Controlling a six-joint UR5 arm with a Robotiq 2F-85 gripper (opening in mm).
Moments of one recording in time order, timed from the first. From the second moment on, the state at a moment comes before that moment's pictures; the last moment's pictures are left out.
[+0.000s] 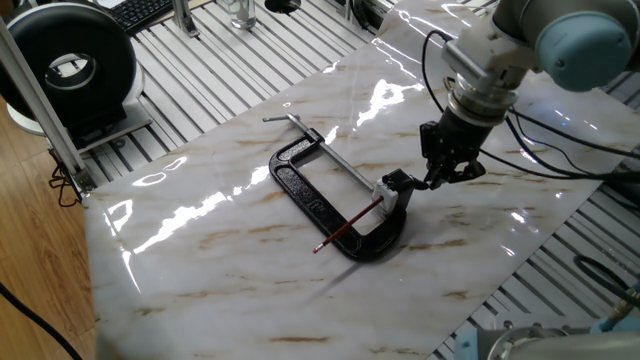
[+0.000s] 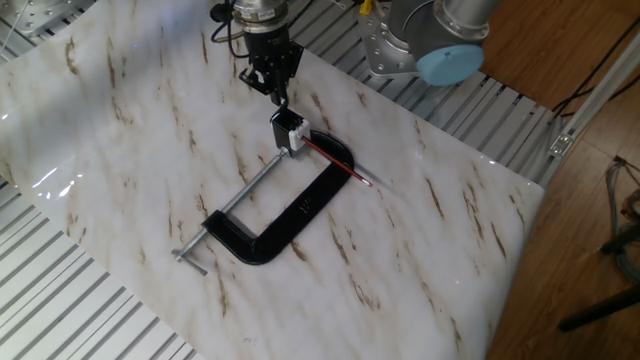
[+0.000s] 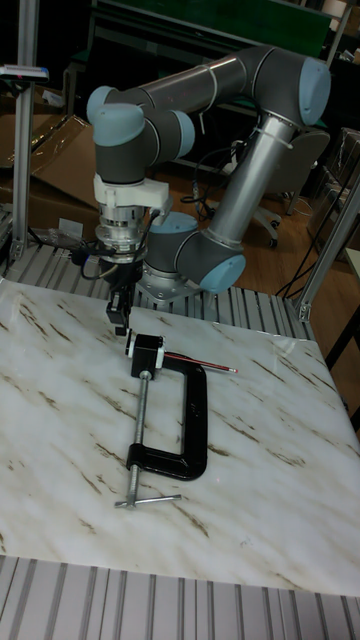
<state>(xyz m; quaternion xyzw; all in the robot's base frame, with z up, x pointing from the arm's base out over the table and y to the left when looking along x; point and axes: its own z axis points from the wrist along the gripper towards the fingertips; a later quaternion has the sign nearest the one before) 0.370 -0.072 0.065 -0.65 0.76 0.06 0.08</state>
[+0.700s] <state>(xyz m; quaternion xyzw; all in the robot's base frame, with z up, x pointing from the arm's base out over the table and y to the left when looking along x) 0.387 -0.071 0.067 -0.65 0.76 0.06 0.07</state>
